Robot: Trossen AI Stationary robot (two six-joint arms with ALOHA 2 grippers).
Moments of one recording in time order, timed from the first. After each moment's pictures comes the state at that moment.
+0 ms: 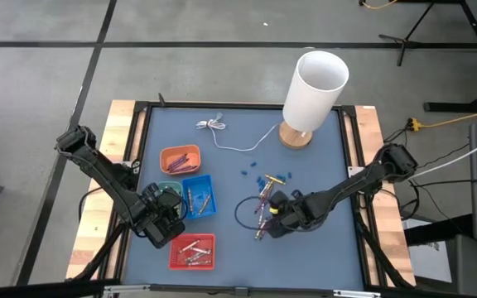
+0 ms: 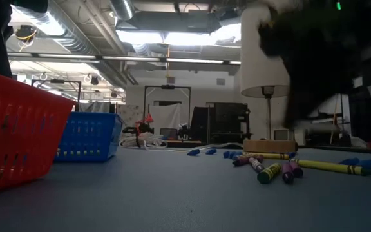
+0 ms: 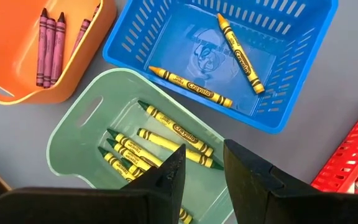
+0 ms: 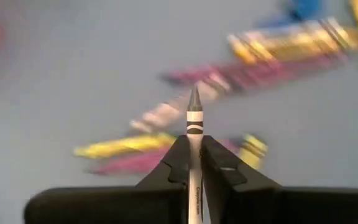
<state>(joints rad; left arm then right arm) -0.74 1.45 1.02 -1.12 -0.46 -1.44 0.49 1.72 1.09 -0.61 0.31 1.16</state>
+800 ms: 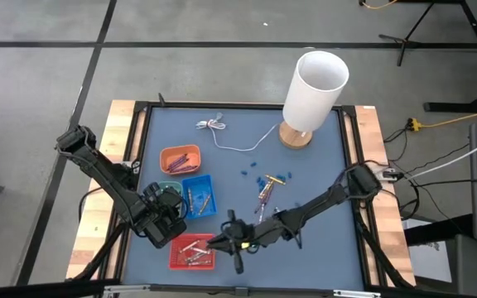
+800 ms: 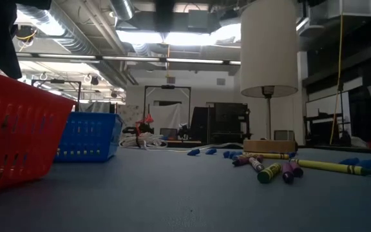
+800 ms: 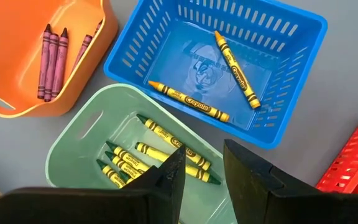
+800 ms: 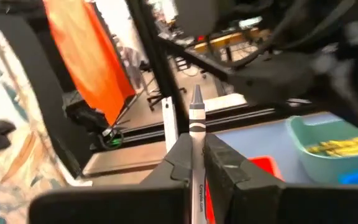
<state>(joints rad) -0.74 1.45 1.02 -1.11 -0.51 -1.44 0.49 2.11 1.32 0.78 0.25 0.35</state>
